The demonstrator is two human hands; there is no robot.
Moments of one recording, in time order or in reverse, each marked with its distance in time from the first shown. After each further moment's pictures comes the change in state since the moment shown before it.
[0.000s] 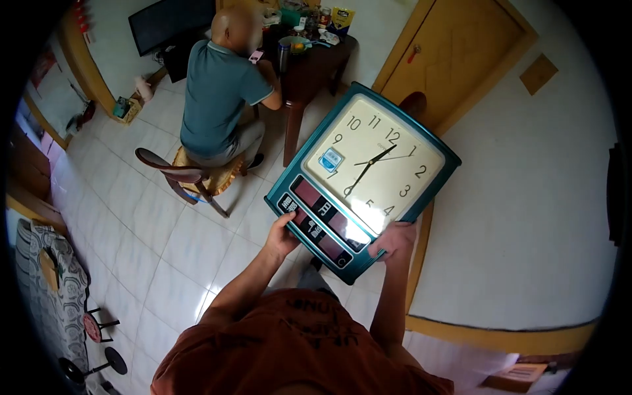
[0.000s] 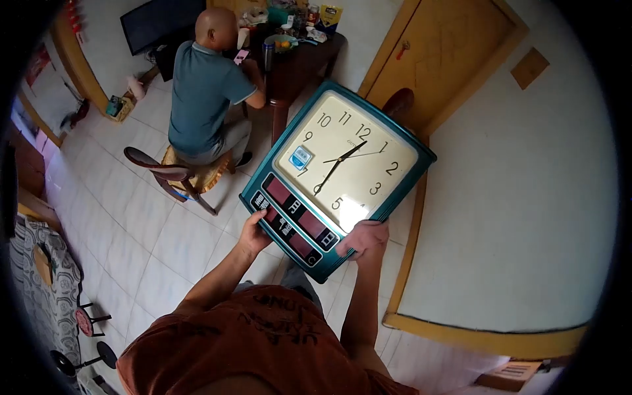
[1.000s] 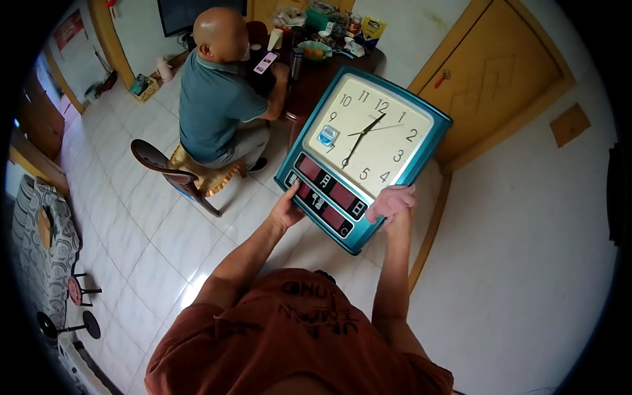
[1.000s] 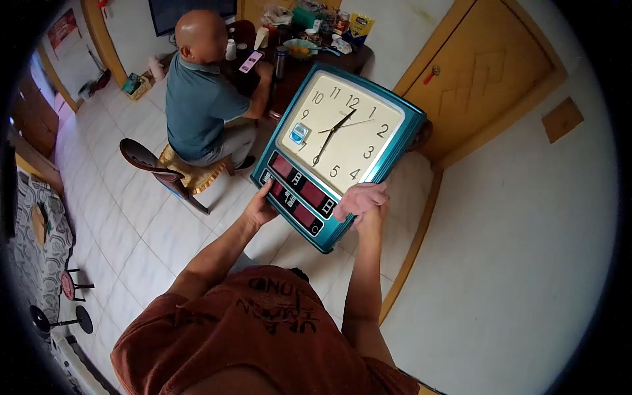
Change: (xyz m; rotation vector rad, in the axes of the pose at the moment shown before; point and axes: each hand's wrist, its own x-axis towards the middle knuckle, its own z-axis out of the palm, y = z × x) left_hand -0.014 -0.041 0.007 0.089 -0.086 0.056; right_hand 0.025 -0.002 -0.035 -0.134 -0.323 -0.405
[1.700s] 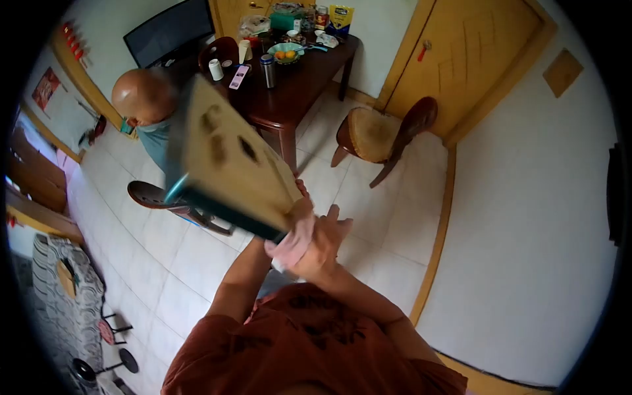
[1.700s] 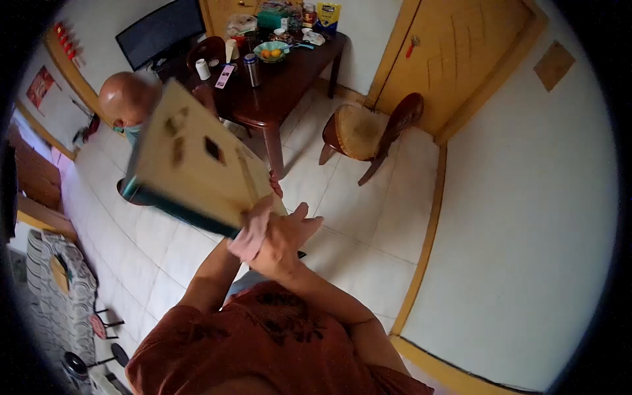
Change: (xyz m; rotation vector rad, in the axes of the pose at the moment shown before) left_hand -0.039 -0.007 0.065 0.555 -0.150 0.478; right_hand -0.164 -0.174 0.171 -0.832 0.020 -0.862
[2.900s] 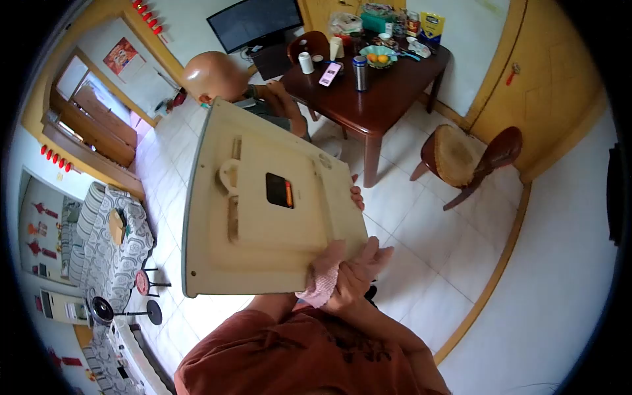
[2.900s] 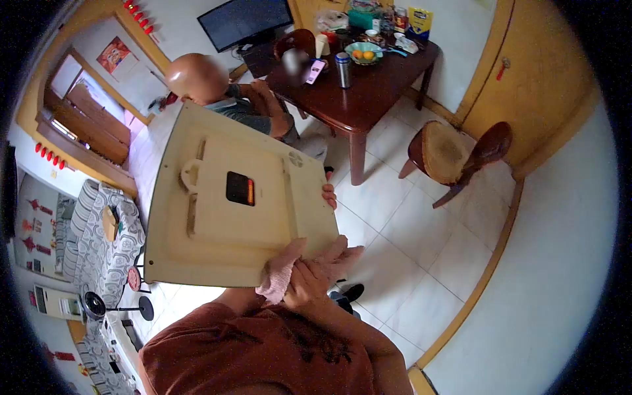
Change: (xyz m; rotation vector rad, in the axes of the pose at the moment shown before) left_hand -0.066 0.093 0.091 2.506 0.813 1.676; right_hand -0.021 -0.035 0.078 0.335 0.175 -0.161
